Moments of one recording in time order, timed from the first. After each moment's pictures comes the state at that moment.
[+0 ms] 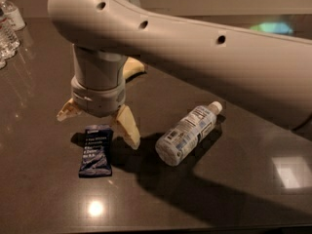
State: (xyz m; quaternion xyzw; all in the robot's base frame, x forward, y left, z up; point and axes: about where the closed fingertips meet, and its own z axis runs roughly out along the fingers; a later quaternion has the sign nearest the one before) arm 0.429 0.126 0.851 -0.98 0.16 0.04 0.10
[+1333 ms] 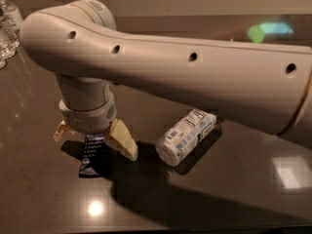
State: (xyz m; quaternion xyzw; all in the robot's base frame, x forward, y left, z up) arm 0.407 0.132 0.824 -0.99 0.12 0.03 0.04
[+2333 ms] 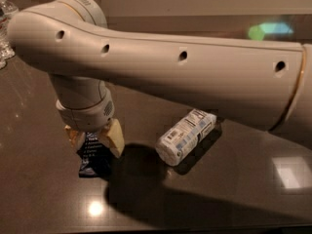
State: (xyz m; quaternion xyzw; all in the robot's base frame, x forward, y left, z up) arm 0.410 0.126 0.823 -0.99 0.11 0.02 0.01
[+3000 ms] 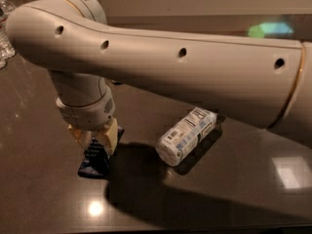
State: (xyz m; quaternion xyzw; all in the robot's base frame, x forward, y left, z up) arm 0.410 0.126 0.833 -0.99 0.11 0.02 0.01
